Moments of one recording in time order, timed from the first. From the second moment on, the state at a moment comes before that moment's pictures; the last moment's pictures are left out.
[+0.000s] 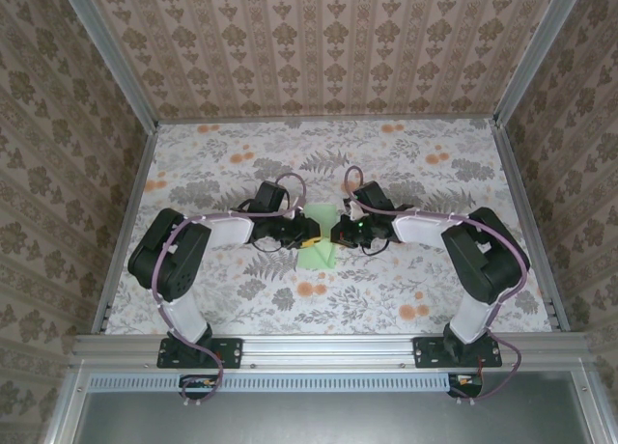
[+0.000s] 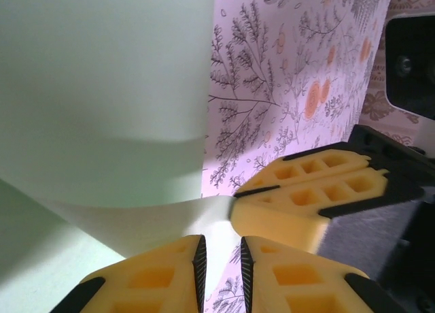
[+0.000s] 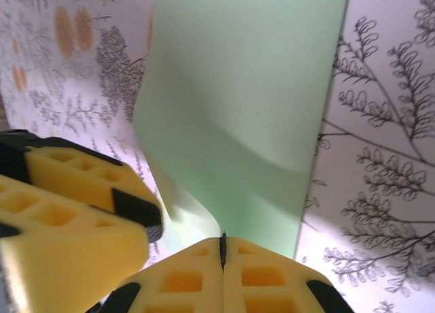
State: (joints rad) left arm -0.57 1.76 0.85 0.02 0.76 -0.86; right arm 0.52 1.75 0.91 -0.14 -0.50 0.73
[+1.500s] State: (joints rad) left arm -0.58 1.85 0.93 -0.05 0.76 -0.83; right arm 0.51 1.88 1.07 -0.30 -0.44 0.55
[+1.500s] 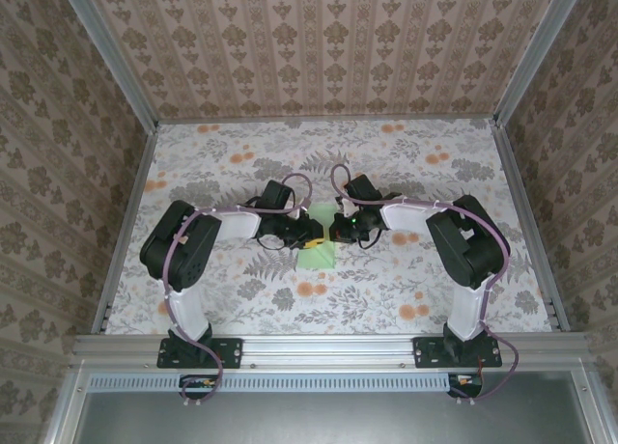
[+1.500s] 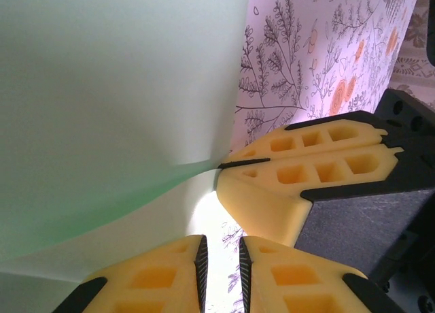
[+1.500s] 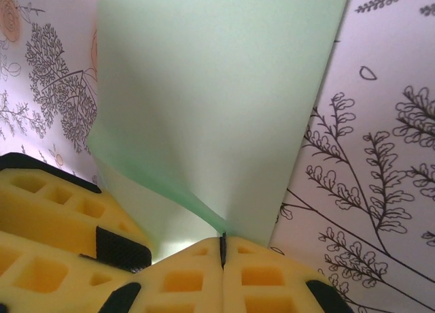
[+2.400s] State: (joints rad) left arm -0.59 1.87 0.93 -0.05 0.76 -0.83; right arm 0.51 1.90 1.09 -0.32 -0.42 0.55
